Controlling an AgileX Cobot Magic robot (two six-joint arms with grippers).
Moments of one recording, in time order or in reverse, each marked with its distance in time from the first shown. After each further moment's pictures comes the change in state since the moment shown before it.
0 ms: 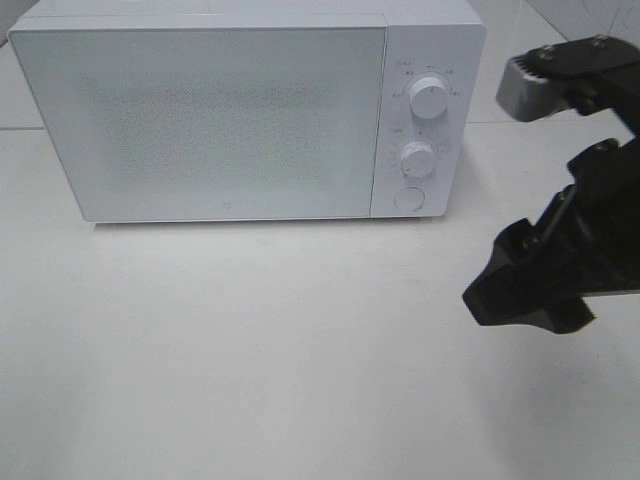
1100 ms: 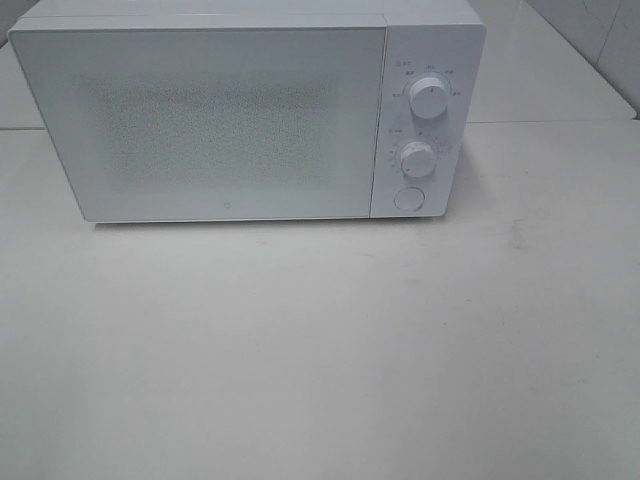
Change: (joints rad) left arm 0.000 0.000 0.000 0.000 0.000 0.000; right arm -0.415 -0.737 0.139 -0.059 0.257 -0.022
